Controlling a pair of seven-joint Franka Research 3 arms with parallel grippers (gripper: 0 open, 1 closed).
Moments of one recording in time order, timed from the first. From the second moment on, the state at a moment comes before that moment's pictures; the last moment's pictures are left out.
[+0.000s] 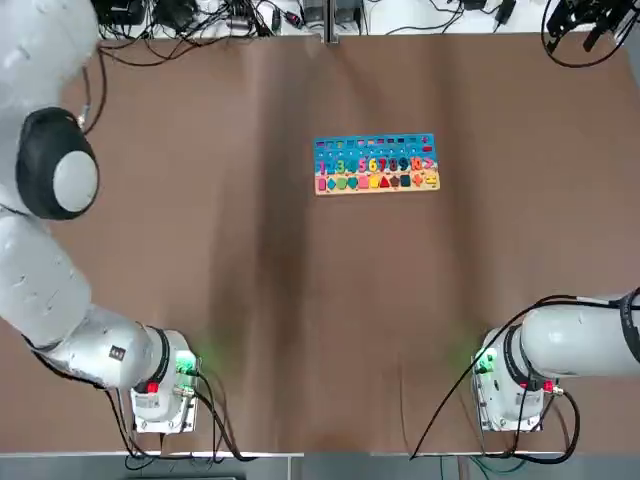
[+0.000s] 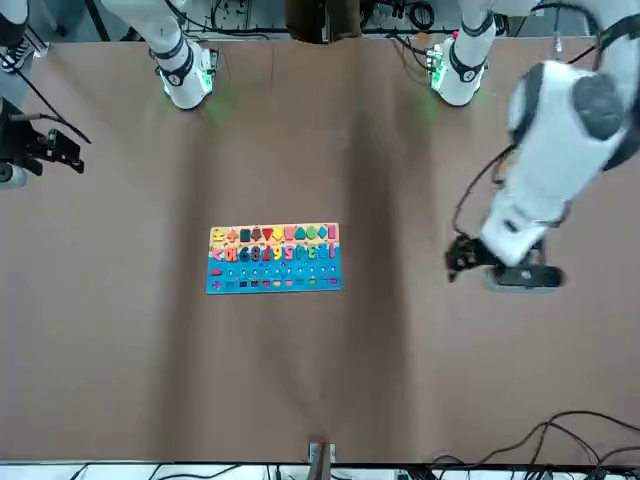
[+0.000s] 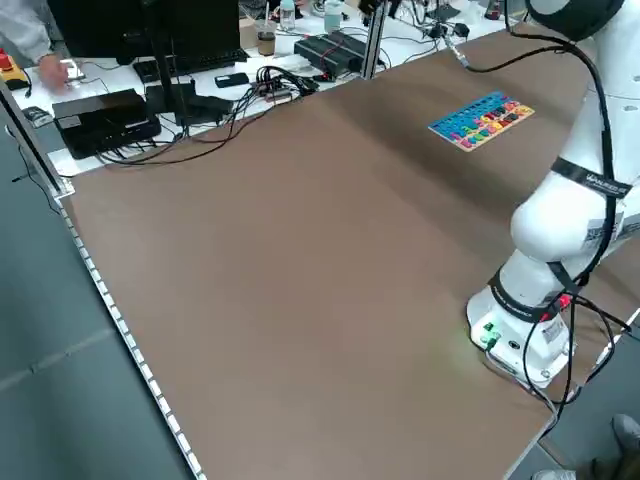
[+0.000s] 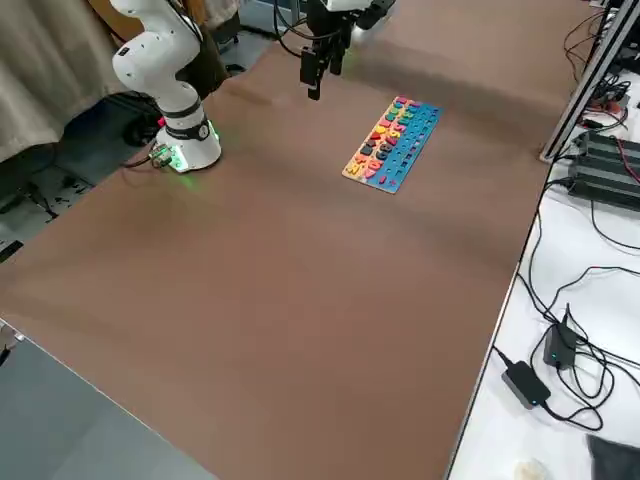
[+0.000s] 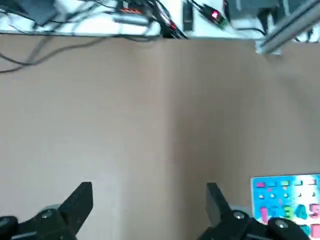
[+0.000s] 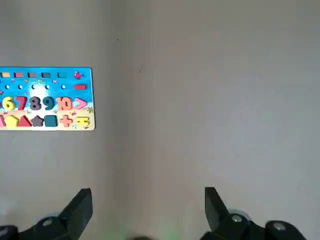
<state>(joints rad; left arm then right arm) -0.22 0.25 -0.02 -1.49 -0.02 1.99 -0.22 0.01 -0.10 -0.08 -1.76 -0.02 1.58 -0.11</state>
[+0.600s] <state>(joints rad) -0.10 0.10 -0.02 -1.60 -0.02 1.86 -0.04 0.00 -0.10 -0.08 -1.76 -0.02 1.58 -0.11</state>
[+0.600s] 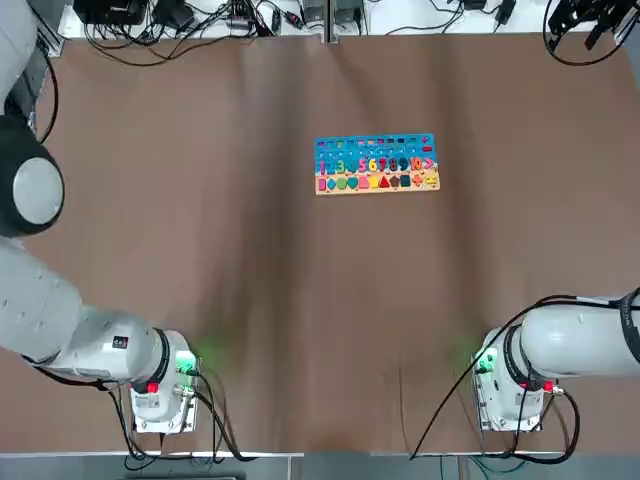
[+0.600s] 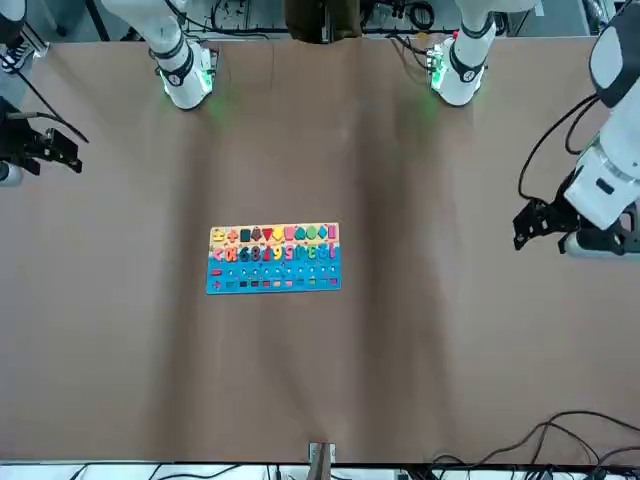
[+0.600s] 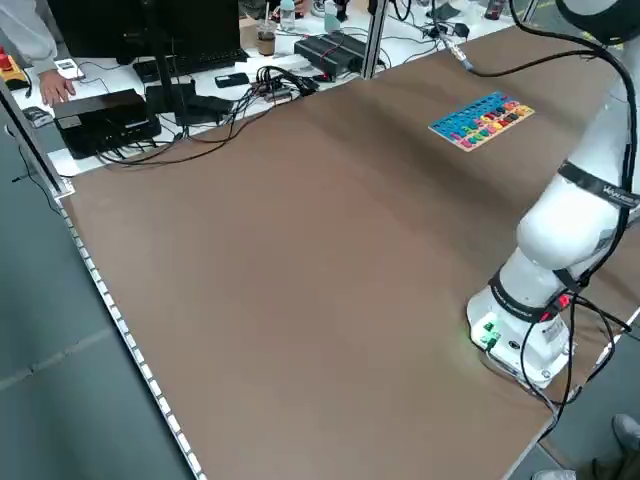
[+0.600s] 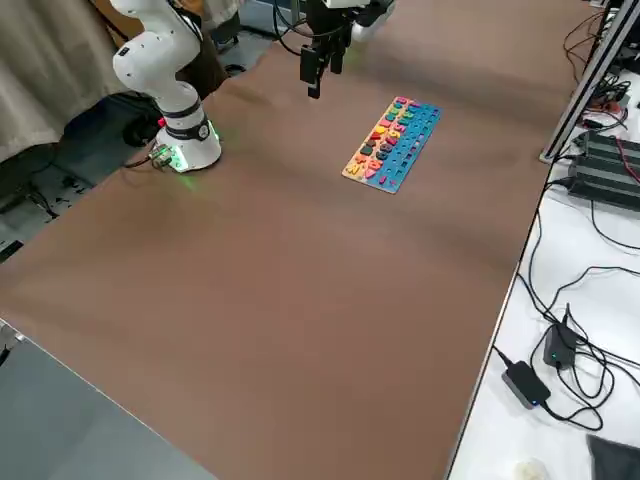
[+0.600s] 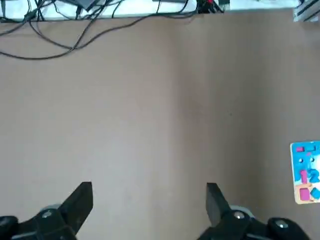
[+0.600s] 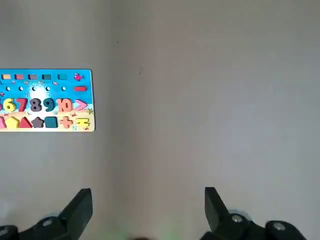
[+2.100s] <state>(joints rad) -0.05 0.00 -0.02 -1.65 -0.02 1.73 -0.03 0.00 -0.05 -0.08 -1.71 -0.03 1.55 -0.11</state>
